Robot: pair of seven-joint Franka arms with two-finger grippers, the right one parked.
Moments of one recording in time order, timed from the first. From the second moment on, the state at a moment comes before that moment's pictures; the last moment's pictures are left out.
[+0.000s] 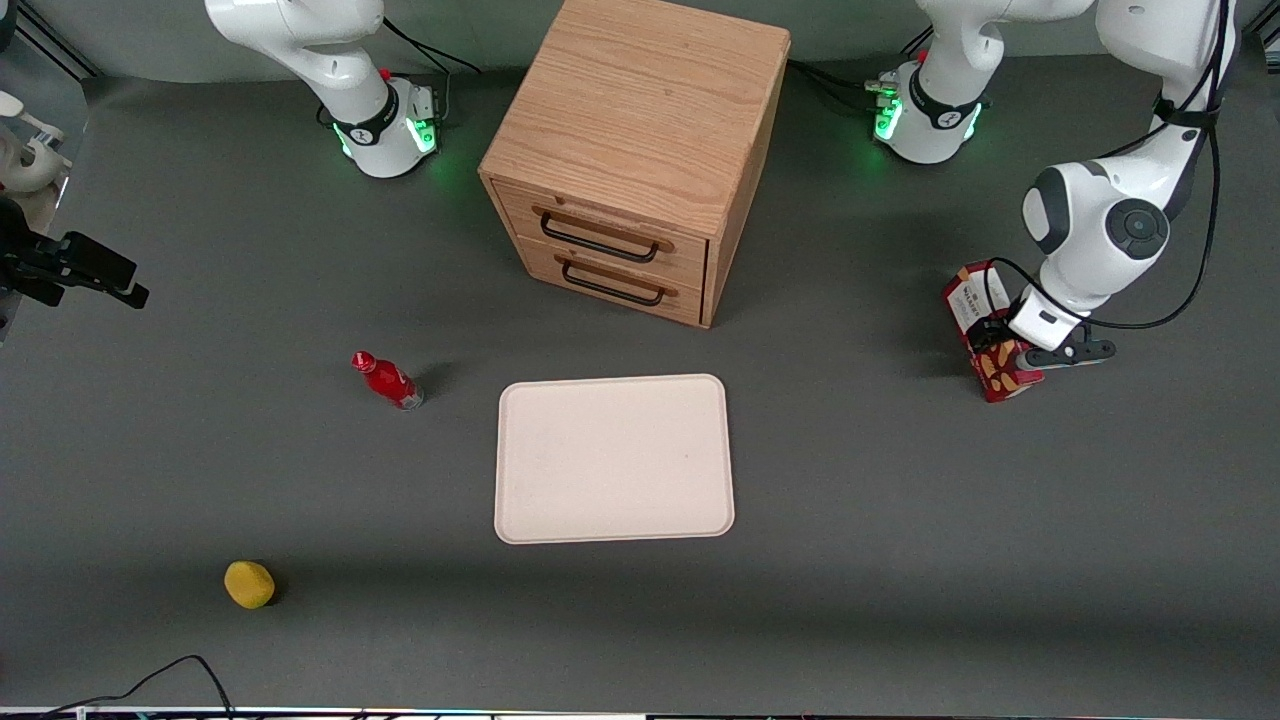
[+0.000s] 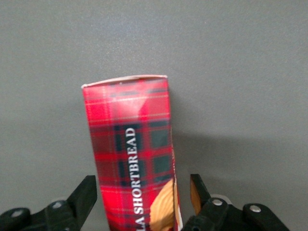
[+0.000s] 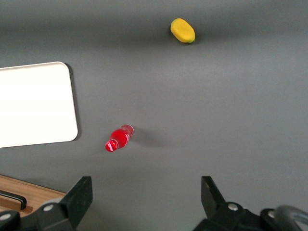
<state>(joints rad) -0.12 0.16 0.20 -2.56 -0.05 2.75 0.00</state>
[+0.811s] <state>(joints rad) -0.13 0.15 0.19 -2.55 -0.06 2.74 0.00</state>
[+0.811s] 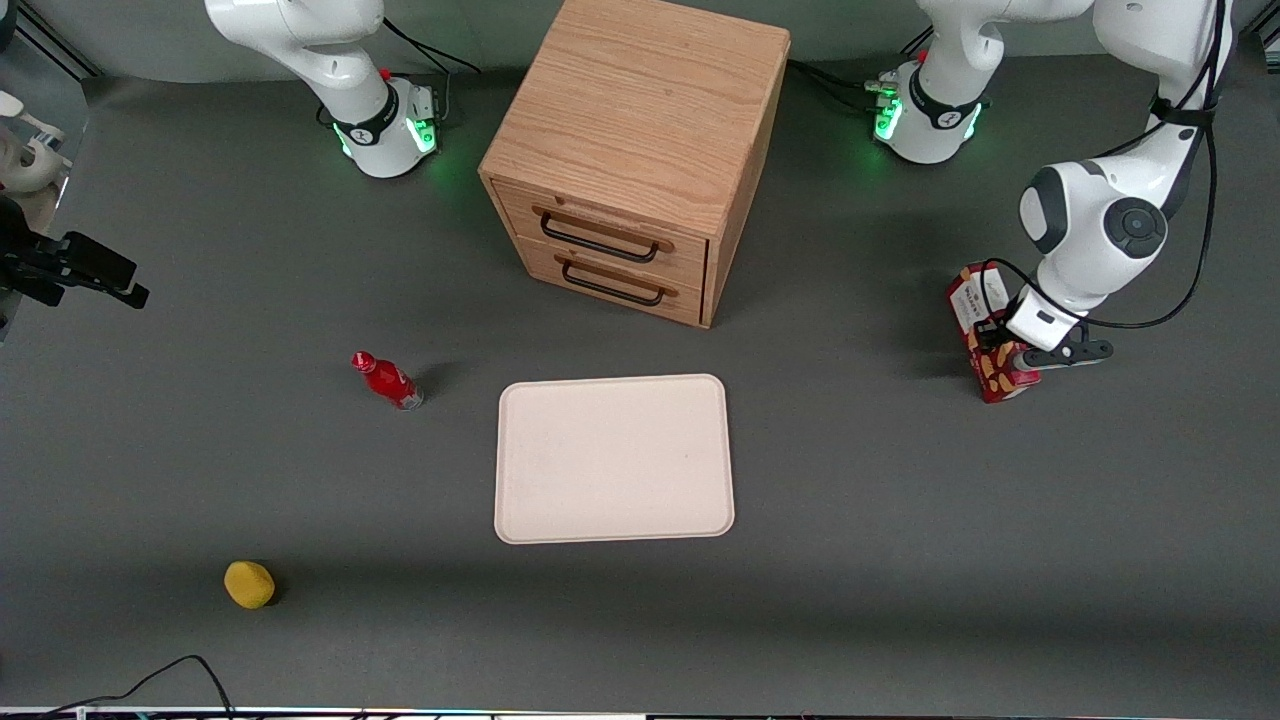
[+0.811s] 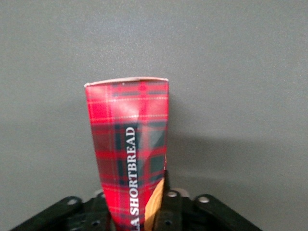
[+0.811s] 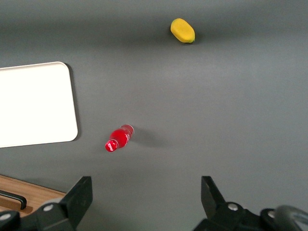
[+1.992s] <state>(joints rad) -0.15 -0.07 -0.02 -1.87 -0.08 1.68 -0.31</state>
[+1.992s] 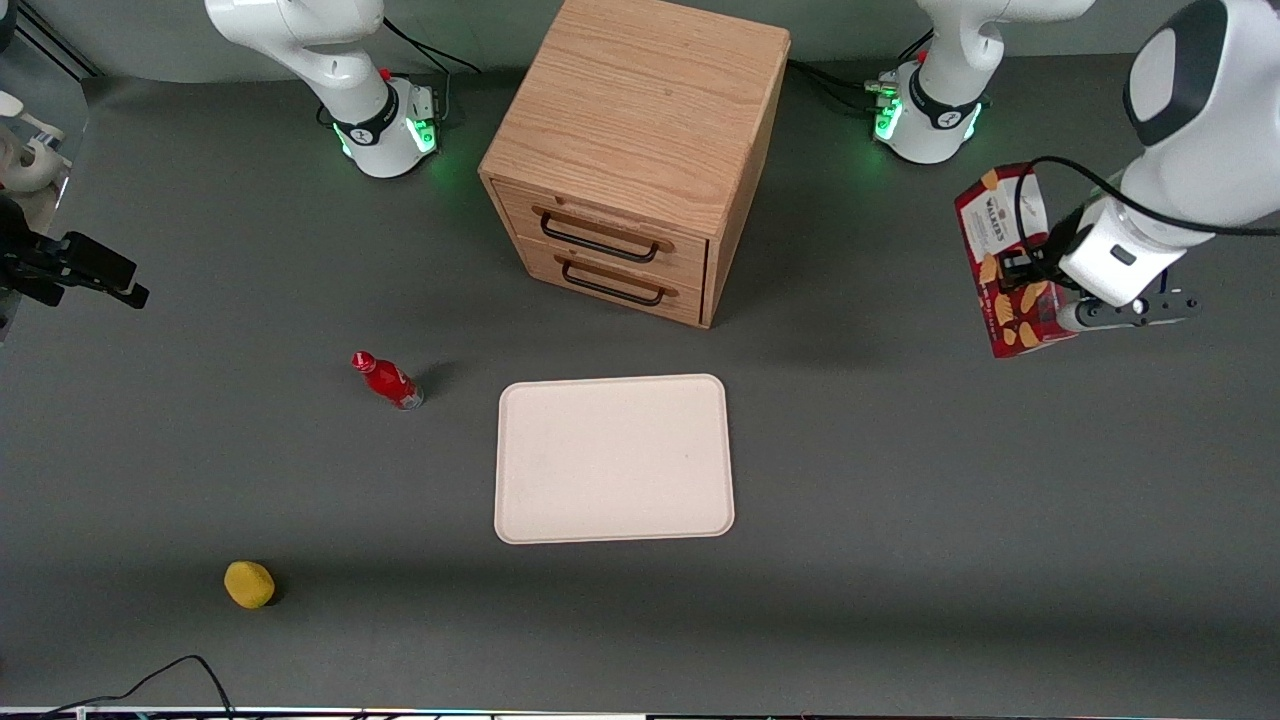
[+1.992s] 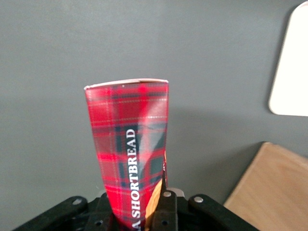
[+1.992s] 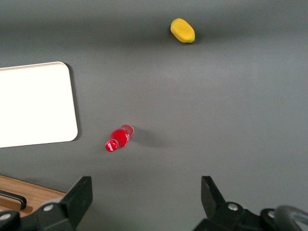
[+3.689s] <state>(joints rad) -0.43 0.87 -0.33 -1.18 0.26 2.15 -1.31</state>
